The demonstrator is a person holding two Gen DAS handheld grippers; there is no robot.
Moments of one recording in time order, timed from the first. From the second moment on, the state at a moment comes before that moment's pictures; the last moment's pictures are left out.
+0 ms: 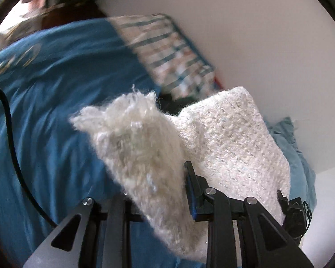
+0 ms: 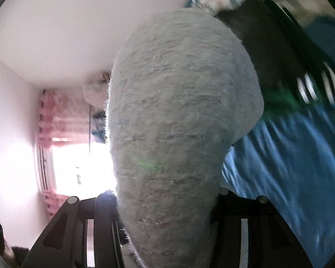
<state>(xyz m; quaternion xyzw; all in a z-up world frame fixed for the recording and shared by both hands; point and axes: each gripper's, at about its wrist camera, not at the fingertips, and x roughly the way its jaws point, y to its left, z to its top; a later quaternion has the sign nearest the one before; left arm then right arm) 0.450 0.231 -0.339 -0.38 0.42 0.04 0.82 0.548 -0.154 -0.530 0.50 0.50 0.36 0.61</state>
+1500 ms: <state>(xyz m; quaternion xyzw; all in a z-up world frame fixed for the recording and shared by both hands) 0.580 0.160 -0.300 0.02 0.48 0.07 0.88 0.637 -0.112 -0.444 0.04 0.57 -0.08 0.82</state>
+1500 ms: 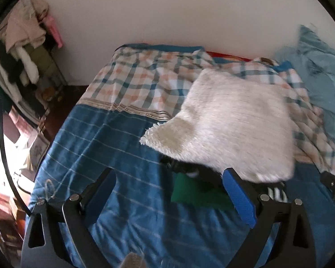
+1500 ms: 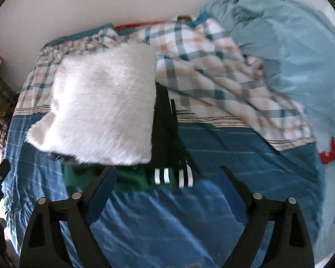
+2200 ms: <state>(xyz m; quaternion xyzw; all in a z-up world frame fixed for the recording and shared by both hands) 0.350 0.173 -0.054 0.02 0.40 0.02 0.92 0.314 -0.037 -0.093 0.03 0.44 -0.09 0.89</state>
